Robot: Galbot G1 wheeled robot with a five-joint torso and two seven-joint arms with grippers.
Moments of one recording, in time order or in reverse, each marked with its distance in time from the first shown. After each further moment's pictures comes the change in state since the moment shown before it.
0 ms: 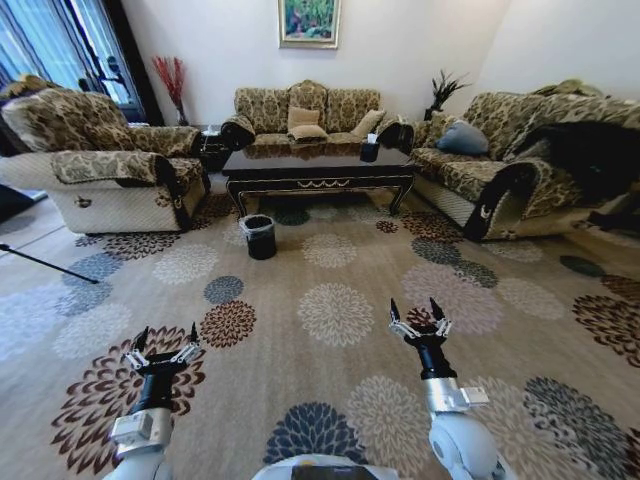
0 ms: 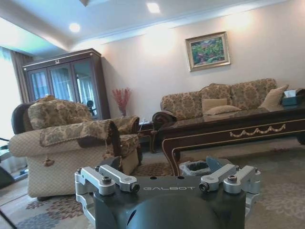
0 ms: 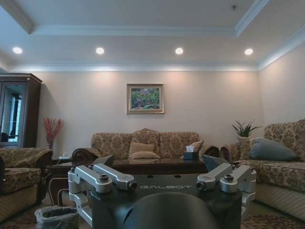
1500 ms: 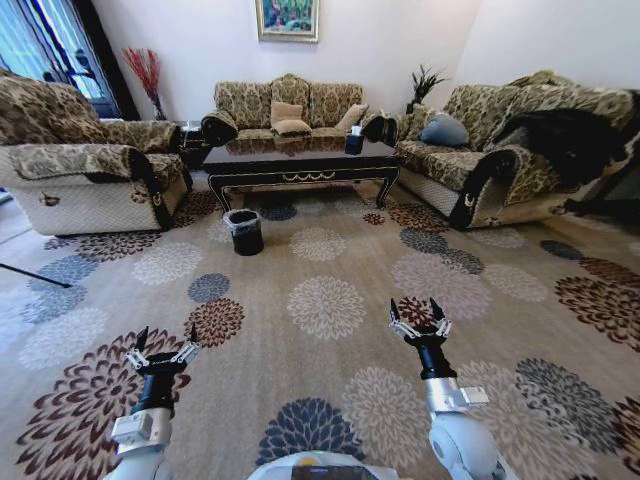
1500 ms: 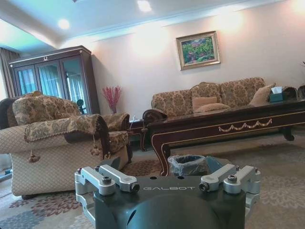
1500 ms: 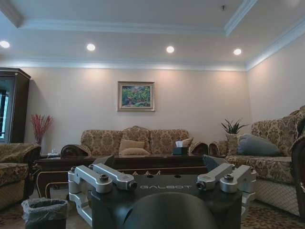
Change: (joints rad) left arm 0.000 0.000 0.000 0.000 0.000 0.000 0.000; right arm 0.000 0.000 0.000 0.000 0.000 0.000 0.000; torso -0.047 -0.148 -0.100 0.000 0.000
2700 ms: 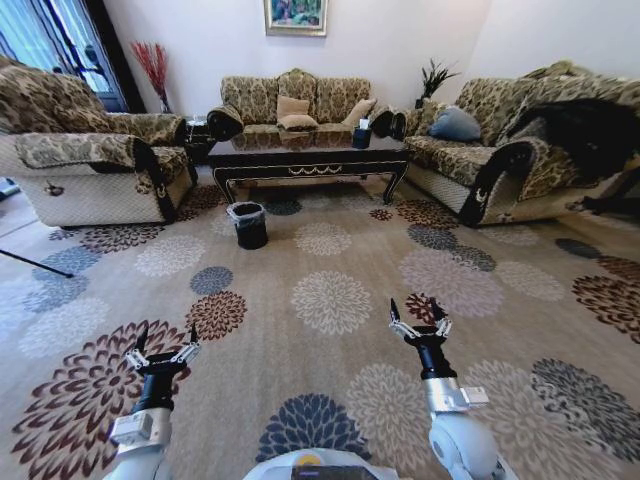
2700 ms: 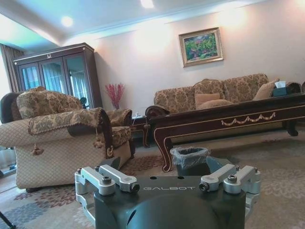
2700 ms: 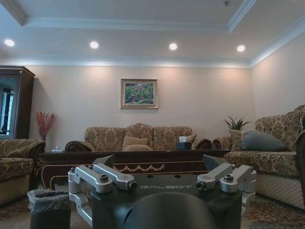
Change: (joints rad) left arm 0.000 0.000 0.000 0.000 0.000 0.000 0.000; right arm 0.000 0.000 0.000 0.000 0.000 0.000 0.000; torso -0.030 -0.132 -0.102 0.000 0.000
